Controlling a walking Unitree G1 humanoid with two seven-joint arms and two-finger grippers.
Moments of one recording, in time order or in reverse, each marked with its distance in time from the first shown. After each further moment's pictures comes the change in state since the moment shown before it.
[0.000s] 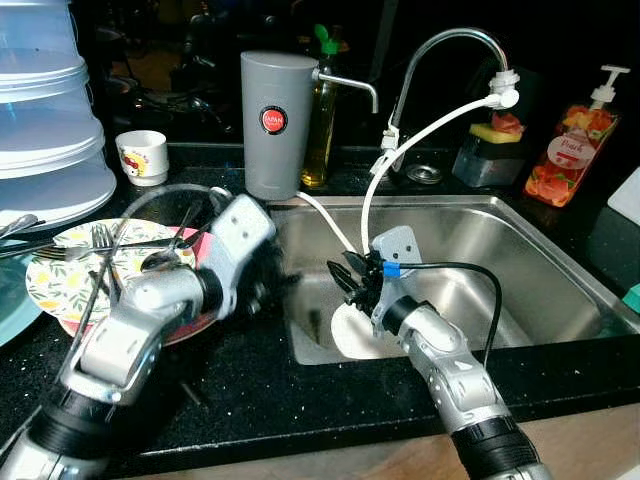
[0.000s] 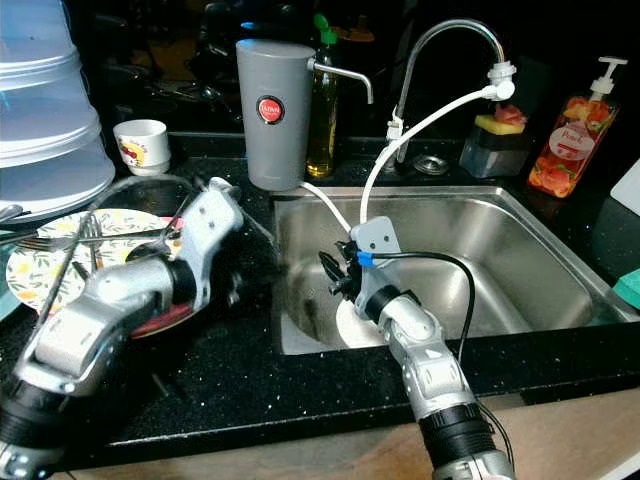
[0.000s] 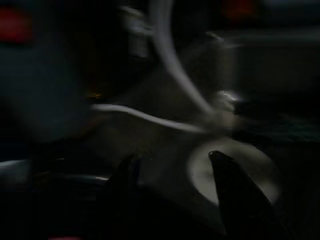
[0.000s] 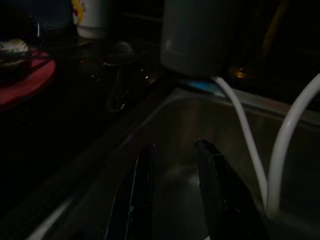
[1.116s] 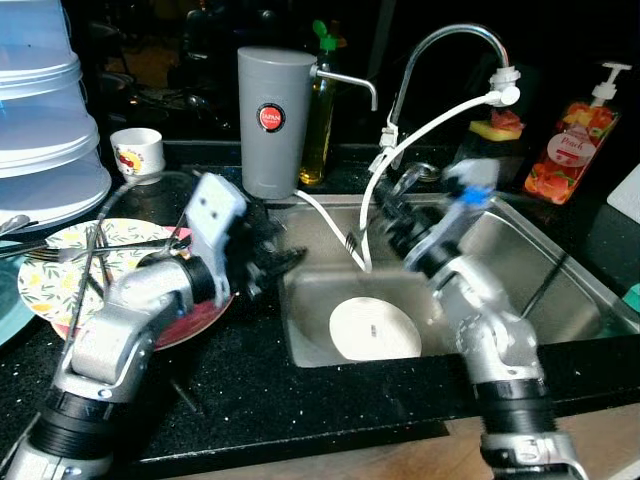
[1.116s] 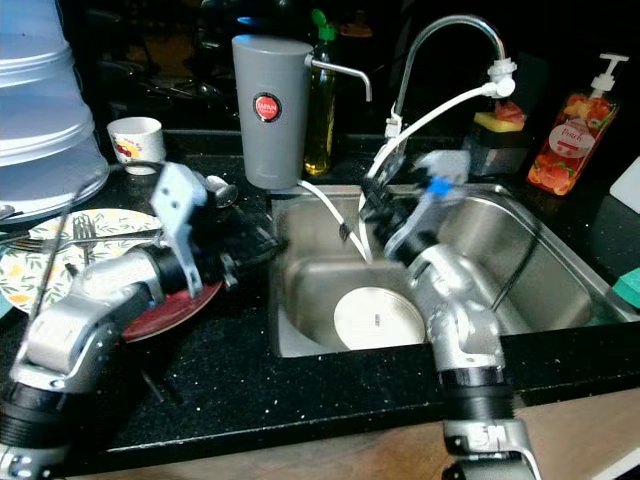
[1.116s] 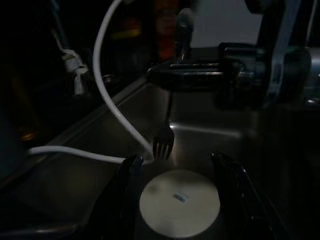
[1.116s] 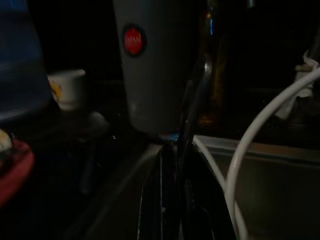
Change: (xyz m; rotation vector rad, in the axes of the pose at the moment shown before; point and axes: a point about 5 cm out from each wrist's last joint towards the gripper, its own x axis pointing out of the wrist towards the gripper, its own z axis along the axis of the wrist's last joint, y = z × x) left arm -0.010 -0.024 0.005 -0.021 -0.131 -0.298; right arm 0.003 -0.026 0.050 0.120 -0.151 -0.083
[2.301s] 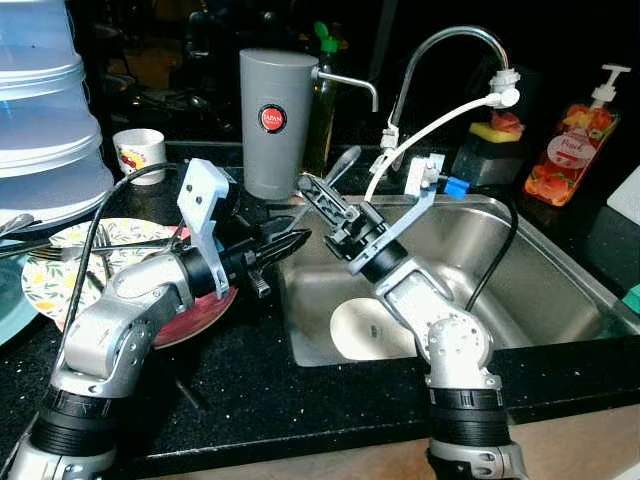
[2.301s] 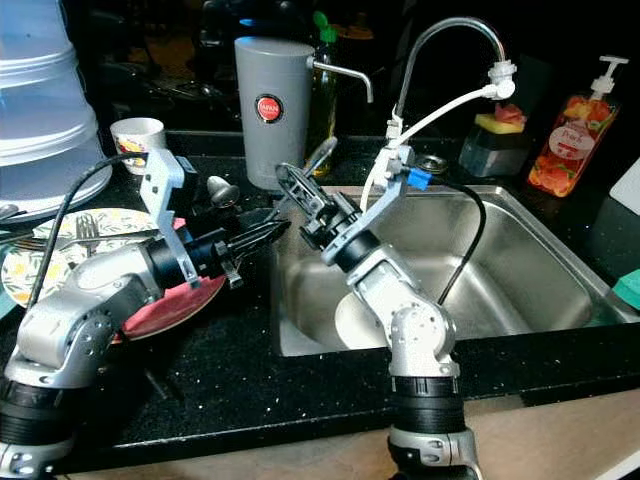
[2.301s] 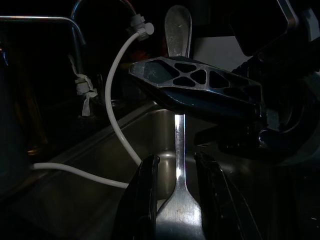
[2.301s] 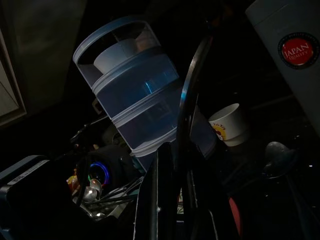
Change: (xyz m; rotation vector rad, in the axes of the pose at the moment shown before) left arm -0.005 0.007 0.015 -0.100 -0.142 0.024; right arm 0.014 0.068 0.031 0.715 -0.132 0.349
